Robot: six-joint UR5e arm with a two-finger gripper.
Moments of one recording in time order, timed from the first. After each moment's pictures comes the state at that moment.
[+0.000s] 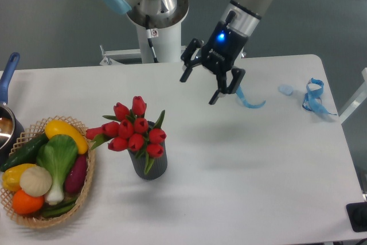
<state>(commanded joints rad) 2.78 -1.57 -1.97 -1.18 0.66 1.61</state>
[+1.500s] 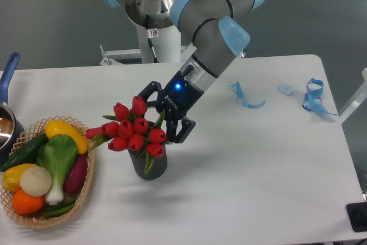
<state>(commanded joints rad) 2.55 -1.80 -1.89 -0.88 0.63 1.39</state>
